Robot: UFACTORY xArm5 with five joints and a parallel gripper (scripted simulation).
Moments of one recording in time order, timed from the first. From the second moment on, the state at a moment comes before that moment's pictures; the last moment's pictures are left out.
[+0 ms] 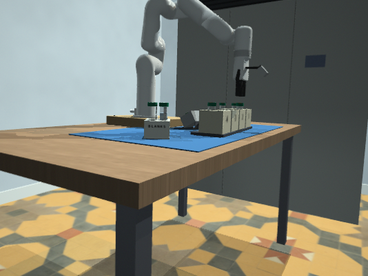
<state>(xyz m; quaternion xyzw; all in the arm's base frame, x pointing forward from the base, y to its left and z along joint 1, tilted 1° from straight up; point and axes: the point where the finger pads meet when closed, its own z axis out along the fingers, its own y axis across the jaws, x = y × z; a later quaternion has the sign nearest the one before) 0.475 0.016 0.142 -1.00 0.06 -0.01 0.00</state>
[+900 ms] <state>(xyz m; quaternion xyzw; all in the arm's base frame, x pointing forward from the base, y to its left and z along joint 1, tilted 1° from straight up) 0.474 0.015 0.188 -1.00 0.06 0.00 0.00</state>
